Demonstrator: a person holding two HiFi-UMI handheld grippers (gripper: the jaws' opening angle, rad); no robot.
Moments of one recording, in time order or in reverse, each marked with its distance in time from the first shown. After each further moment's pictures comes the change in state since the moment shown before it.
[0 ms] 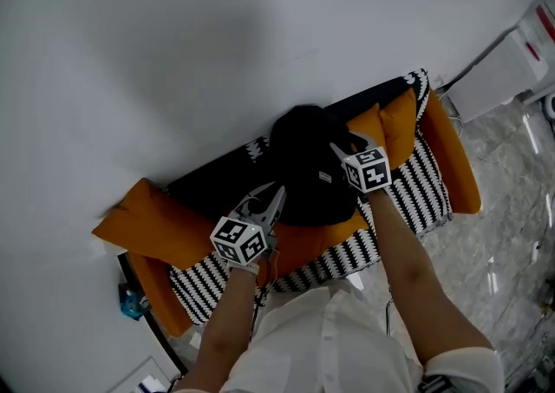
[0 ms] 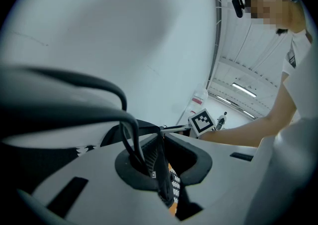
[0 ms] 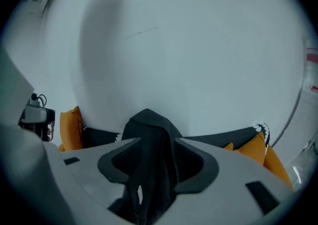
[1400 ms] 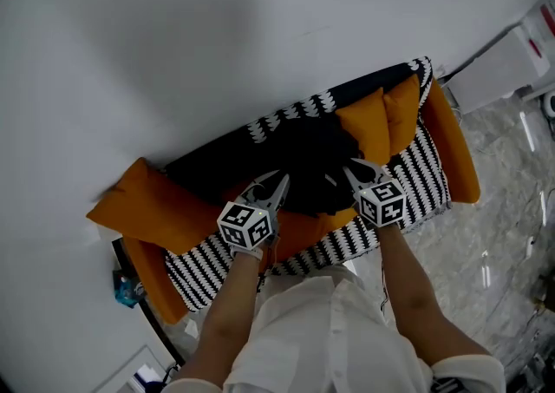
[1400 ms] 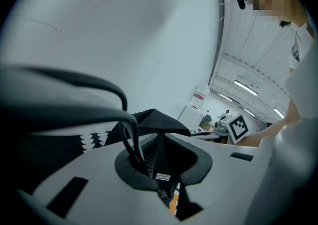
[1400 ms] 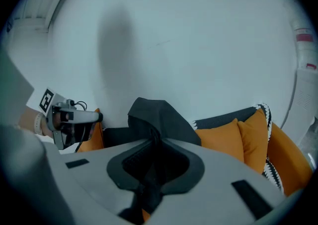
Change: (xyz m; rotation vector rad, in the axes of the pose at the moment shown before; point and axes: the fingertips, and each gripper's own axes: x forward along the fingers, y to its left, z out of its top) left arm -0.005 0.011 -0.040 -0.014 0.047 0.014; right arm -0.071 0.064 -0.066 0.077 -0.051 0.094
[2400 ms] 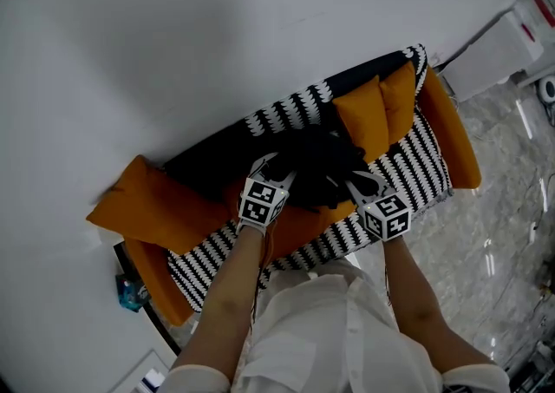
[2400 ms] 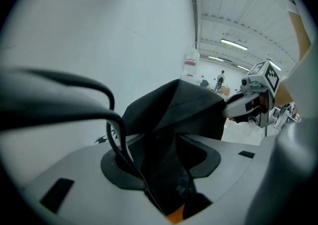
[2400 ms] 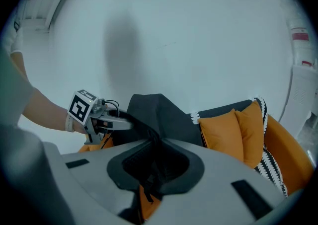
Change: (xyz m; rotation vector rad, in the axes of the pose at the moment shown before) left arm 0.040 0.025 -0.046 0.371 0.243 0.049; right arm -0.040 0.038 -0.037 0.016 0.026 0.004
